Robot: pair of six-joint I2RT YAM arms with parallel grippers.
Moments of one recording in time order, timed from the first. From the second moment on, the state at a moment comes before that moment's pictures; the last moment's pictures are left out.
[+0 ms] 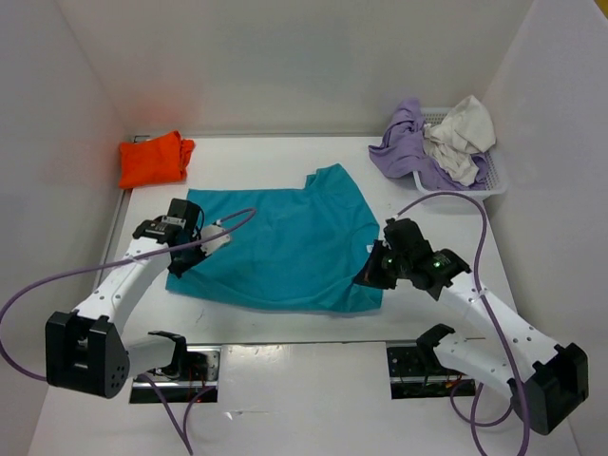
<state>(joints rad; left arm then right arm) -0.16 1.20 0.88 -0.92 -0.16 0.75 0.53 0.91 0.72 -0.69 -0.18 0.86</state>
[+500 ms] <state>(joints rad) -0.09 1.29 0.86 -0.91 -0.16 0.64 0.49 1.41 0.97 -0.64 -0.10 0.74</state>
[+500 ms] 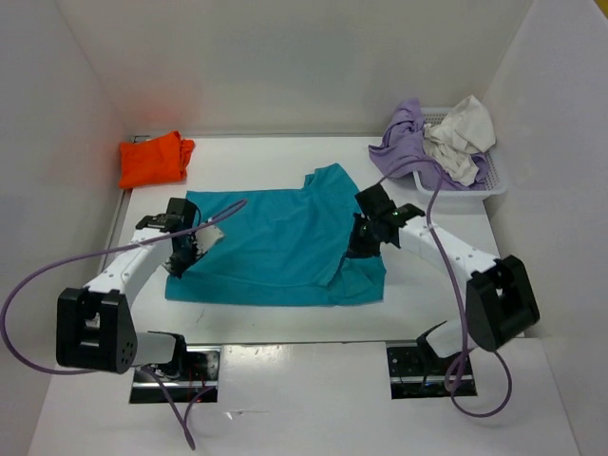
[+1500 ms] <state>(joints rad) -0.02 1.63 1.00 -0.67 -0.26 0.53 0.36 1.79 1.28 -0.57 -0.02 0.46</state>
